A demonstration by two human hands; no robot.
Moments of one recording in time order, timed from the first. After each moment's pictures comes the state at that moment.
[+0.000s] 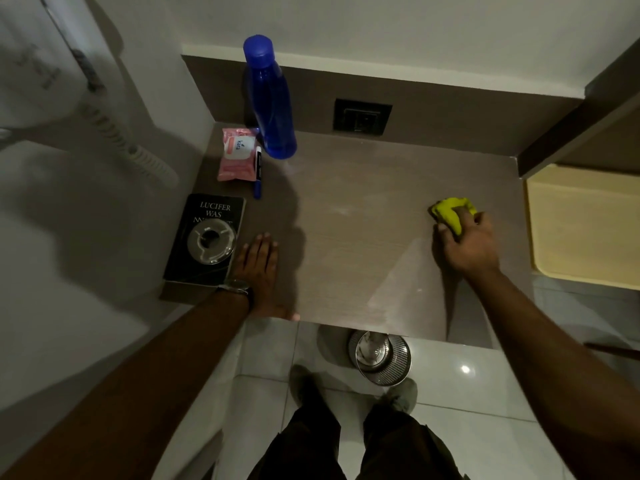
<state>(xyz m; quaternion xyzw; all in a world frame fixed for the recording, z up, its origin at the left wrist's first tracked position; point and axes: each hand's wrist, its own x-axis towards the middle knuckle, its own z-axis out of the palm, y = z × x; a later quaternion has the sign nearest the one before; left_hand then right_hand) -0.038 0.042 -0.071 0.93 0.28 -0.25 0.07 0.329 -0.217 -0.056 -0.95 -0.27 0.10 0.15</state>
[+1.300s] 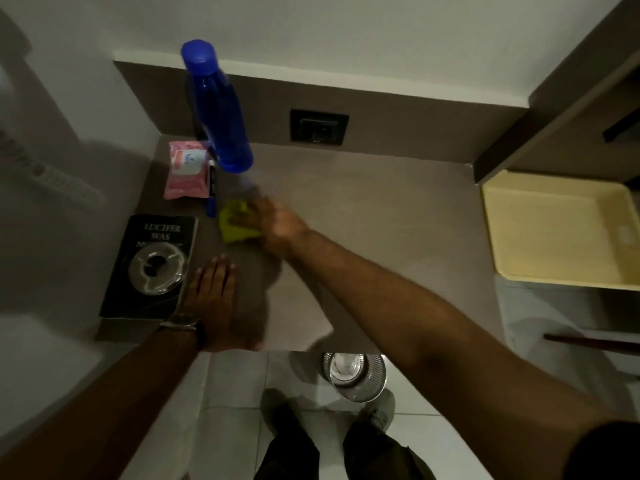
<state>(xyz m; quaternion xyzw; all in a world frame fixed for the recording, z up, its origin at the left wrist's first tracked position) -0.045 0.045 -0.095 0.95 0.24 -0.18 0.10 0.197 0.018 -0.035 -0.77 -0.59 0.22 0.11</state>
